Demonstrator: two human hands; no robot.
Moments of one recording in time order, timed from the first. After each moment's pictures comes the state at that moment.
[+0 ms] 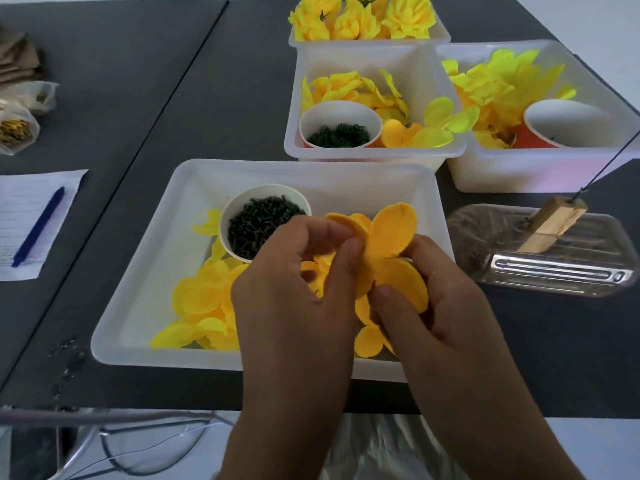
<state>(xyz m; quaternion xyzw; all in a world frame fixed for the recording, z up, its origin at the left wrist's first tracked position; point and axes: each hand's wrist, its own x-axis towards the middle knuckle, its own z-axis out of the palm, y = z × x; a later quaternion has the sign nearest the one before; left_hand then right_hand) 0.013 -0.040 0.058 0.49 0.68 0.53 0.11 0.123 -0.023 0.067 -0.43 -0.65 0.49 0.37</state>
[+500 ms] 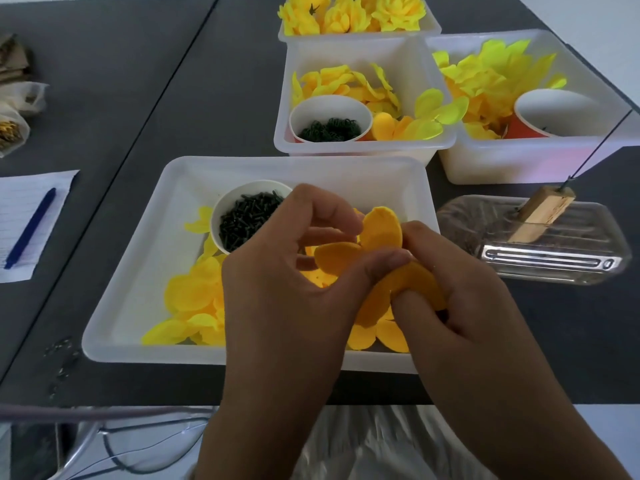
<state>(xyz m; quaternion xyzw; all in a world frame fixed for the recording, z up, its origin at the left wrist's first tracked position) 0.013 -0.040 0.077 0.54 0.63 0.54 0.15 0.141 -0.018 0.074 -0.42 -0.73 0.43 0.33</state>
